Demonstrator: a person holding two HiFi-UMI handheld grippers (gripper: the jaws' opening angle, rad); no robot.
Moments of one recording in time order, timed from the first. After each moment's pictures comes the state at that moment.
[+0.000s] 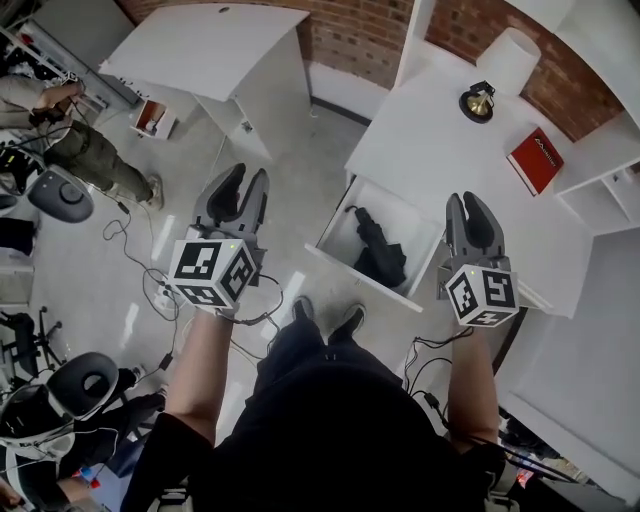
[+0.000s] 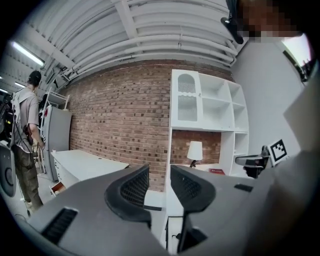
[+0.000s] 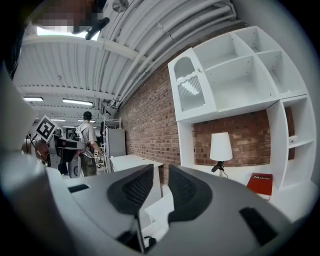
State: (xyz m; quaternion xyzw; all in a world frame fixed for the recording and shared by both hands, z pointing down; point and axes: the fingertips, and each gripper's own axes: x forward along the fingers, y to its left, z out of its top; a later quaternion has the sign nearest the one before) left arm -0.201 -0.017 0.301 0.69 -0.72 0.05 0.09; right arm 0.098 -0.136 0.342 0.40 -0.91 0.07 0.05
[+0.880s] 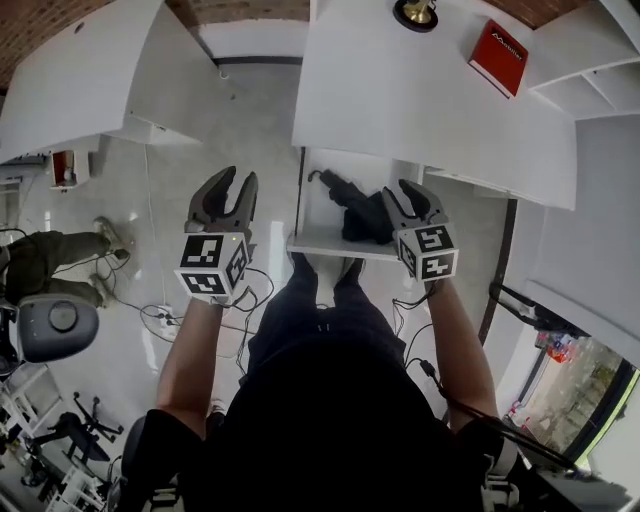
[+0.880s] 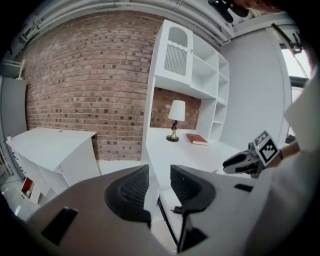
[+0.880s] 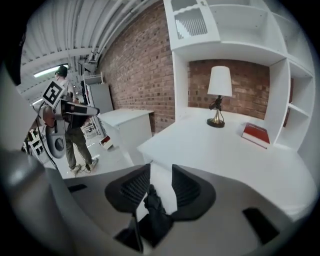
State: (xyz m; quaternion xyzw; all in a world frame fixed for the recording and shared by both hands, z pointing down) left arm -0.213 -0.147 0.487 0.79 -0.55 0.18 0.20; right arm 0.049 -0.142 0.572 0.42 -0.83 0.20 0.30
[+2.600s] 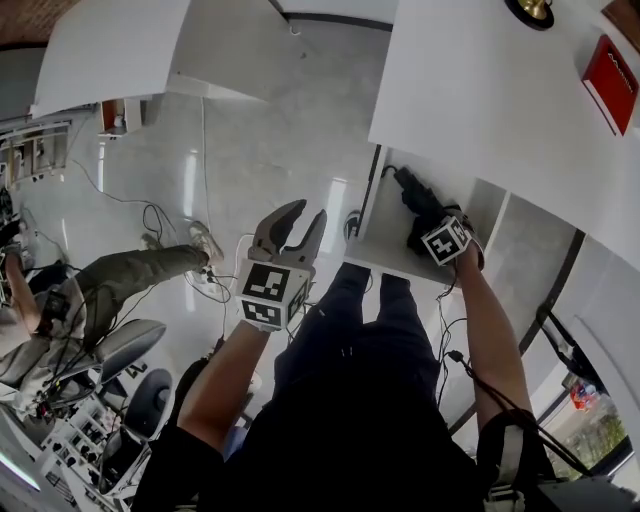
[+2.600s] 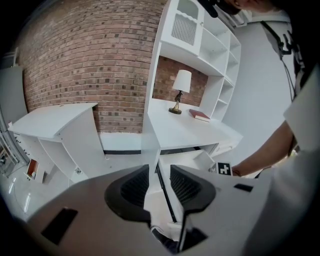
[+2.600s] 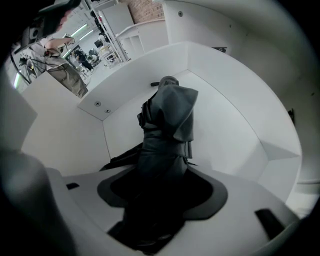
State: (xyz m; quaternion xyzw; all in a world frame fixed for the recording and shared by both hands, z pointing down) left arm -0.216 -0.111 0.600 0.75 -0.52 0.27 0.30; right arm 0.044 -0.066 0.889 0.15 -0.72 0.26 0.63
